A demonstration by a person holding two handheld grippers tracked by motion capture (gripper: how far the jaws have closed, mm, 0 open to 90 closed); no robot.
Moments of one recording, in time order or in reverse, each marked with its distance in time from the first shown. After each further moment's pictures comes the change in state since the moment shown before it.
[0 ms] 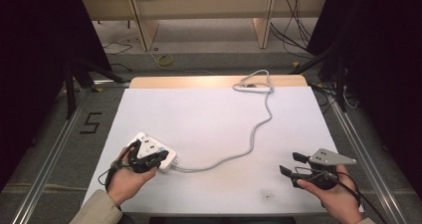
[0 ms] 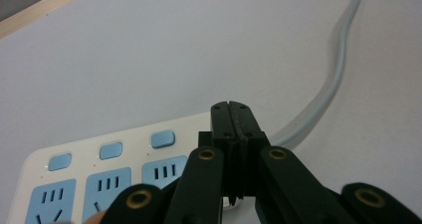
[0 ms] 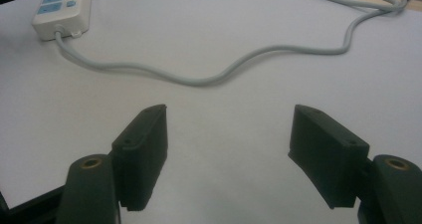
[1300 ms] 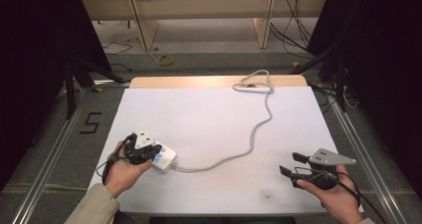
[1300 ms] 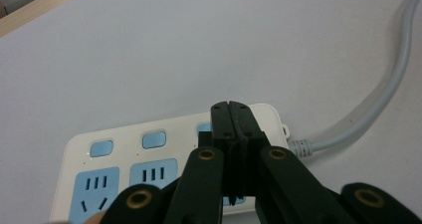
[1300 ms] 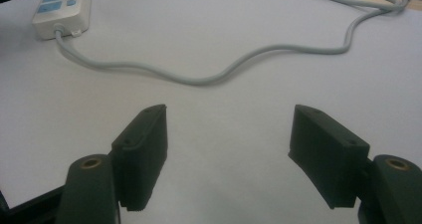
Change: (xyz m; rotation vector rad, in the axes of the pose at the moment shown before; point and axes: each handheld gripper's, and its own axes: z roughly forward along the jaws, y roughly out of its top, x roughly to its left) left arm 0.025 0.000 0.010 0.050 0.063 -0.023; right arm 0.000 0.000 0.000 0.003 0.001 -0.005
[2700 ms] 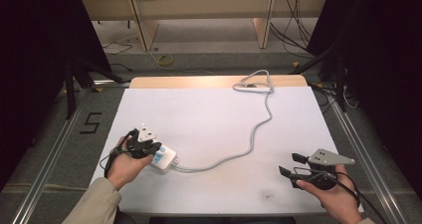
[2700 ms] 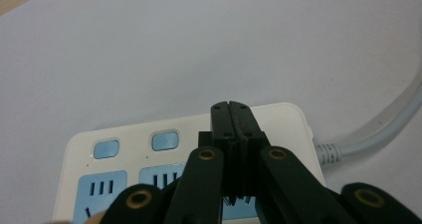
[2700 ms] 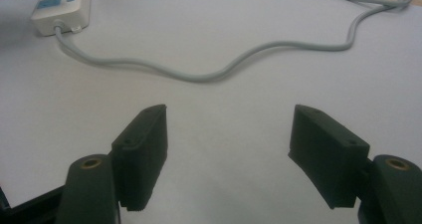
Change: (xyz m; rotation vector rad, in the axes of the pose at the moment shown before) left arm 0.012 0.004 0.016 0.058 0.002 -0.015; right arm 0.001 -0.001 0.001 0.013 0.002 0.001
